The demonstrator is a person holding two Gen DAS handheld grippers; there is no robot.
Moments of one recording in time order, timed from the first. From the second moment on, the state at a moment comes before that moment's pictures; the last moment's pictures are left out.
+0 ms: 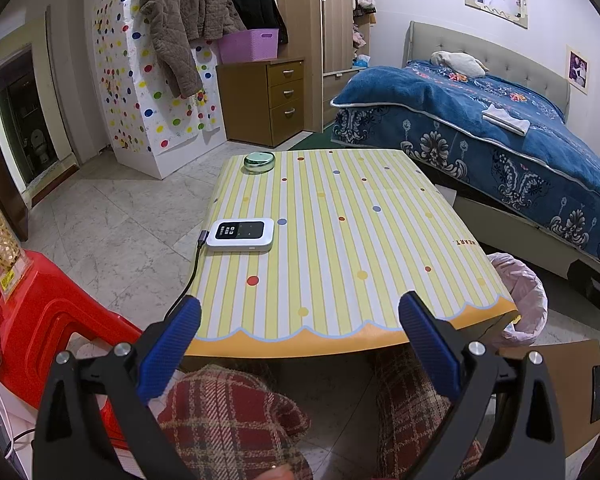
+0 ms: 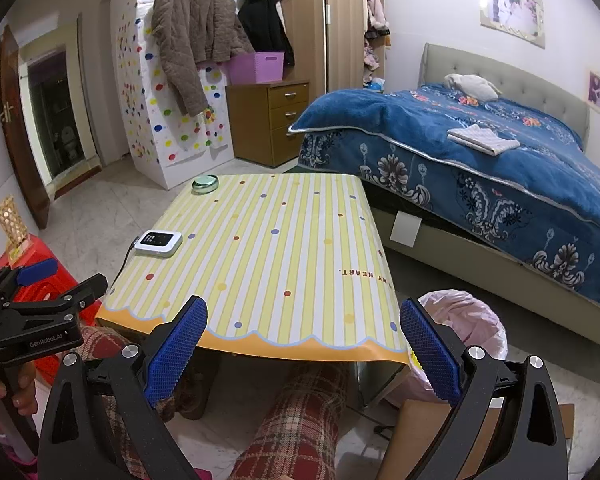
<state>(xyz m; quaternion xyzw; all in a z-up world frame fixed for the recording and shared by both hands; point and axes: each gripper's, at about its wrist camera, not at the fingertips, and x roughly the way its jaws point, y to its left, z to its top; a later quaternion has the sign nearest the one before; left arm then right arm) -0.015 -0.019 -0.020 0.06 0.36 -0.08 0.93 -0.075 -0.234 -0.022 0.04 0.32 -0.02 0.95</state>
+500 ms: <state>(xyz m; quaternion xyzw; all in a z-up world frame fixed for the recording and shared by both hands) -0.015 -0.019 -0.020 0.06 0.36 -0.08 0.93 -0.075 -0.233 -0.022 0.04 0.33 -0.02 0.94</state>
